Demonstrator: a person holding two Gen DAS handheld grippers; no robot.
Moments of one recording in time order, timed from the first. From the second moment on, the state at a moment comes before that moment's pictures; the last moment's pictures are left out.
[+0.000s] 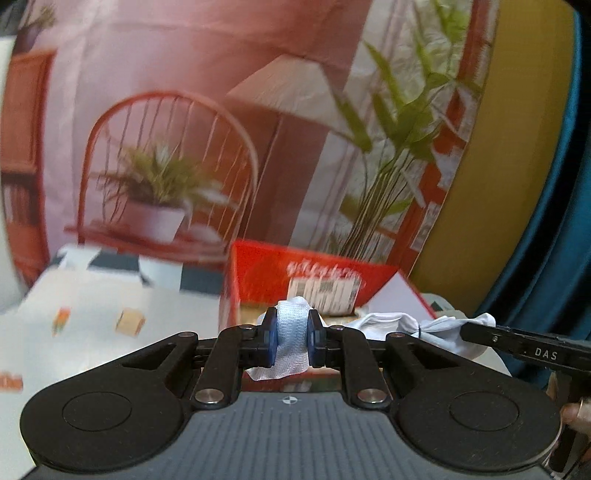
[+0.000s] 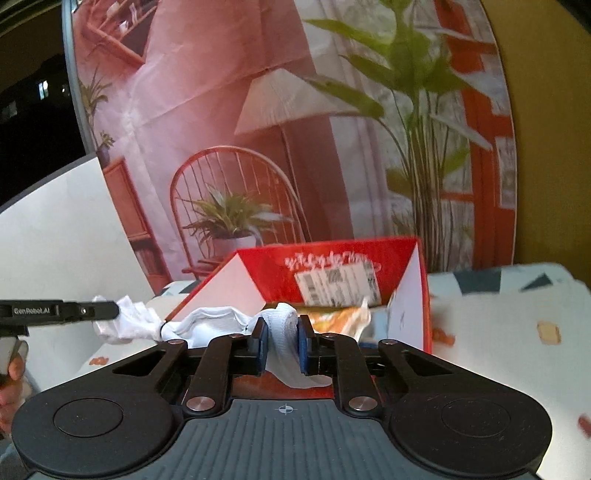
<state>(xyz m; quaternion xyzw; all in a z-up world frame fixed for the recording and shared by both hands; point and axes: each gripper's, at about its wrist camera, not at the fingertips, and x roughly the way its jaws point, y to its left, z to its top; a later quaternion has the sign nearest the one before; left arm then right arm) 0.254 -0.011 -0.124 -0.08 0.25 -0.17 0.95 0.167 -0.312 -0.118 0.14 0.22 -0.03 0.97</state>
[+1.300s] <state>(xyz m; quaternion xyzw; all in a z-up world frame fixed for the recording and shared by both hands) 0.457 -0.064 -0.178 0.00 0.37 -0.17 0.91 0.370 -0.376 -0.160 0.07 0.39 -0.11 0.91</state>
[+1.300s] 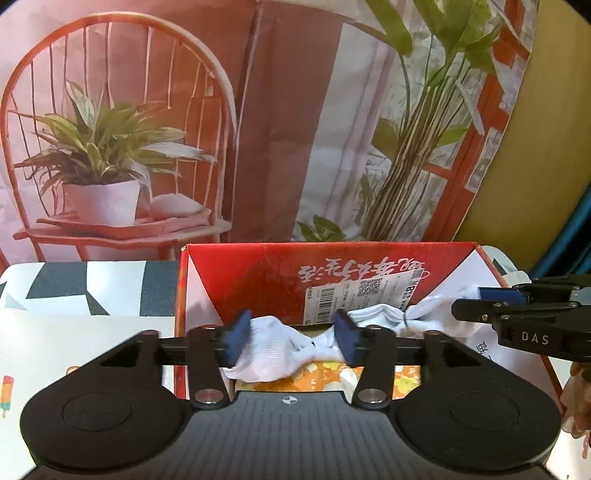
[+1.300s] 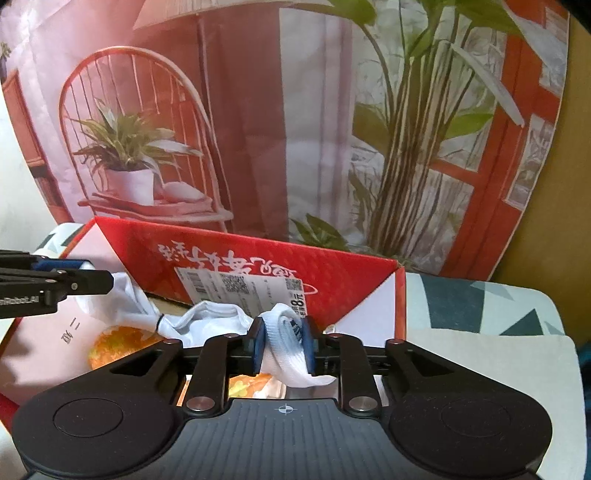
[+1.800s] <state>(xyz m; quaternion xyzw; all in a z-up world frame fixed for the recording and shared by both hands) 0.379 -0.063 -0.145 0.02 0.32 -0.18 0.93 0.310 -0.352 -0.132 0.07 0.33 -0.11 0.94</state>
